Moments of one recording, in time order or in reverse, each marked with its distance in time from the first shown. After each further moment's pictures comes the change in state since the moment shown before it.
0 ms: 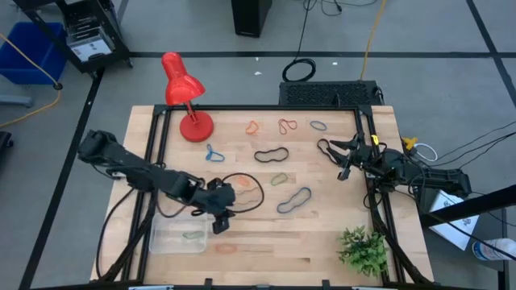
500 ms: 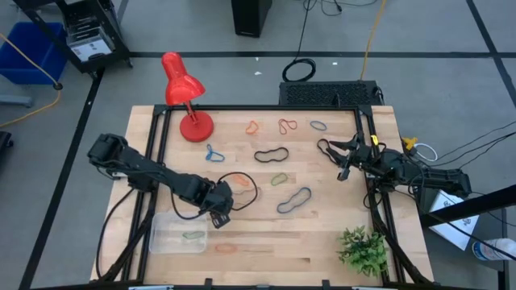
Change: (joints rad) left arm 0.033 0.109 0.000 -0.245 0.043 -0.244; right arm 0.000 0.002 0.000 -0.021 0.000 0.002
